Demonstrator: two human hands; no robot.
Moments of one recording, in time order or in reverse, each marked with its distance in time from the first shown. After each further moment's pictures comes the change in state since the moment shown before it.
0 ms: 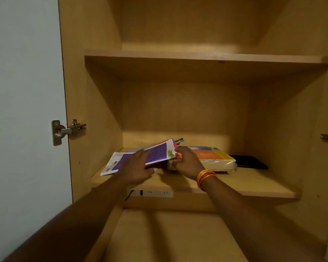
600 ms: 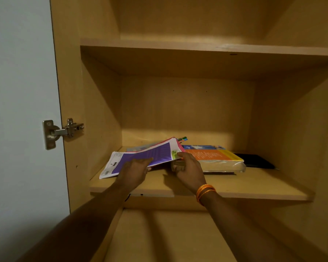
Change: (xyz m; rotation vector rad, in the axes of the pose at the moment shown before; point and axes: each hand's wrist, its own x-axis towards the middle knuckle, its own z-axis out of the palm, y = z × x) left_hand 0.007 -0.023 0.017 0.167 0.166 0.134; right_hand 0.009 0.023 0.047 0.040 0.171 0.013
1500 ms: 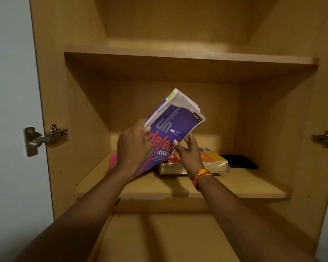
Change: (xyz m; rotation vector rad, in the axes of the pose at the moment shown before) left_hand 0.020 0.109 -0.124 -0.294 0.549 -0.026; right_hand 0.027 -0.009 -0.051 0.820 0.132 0.073
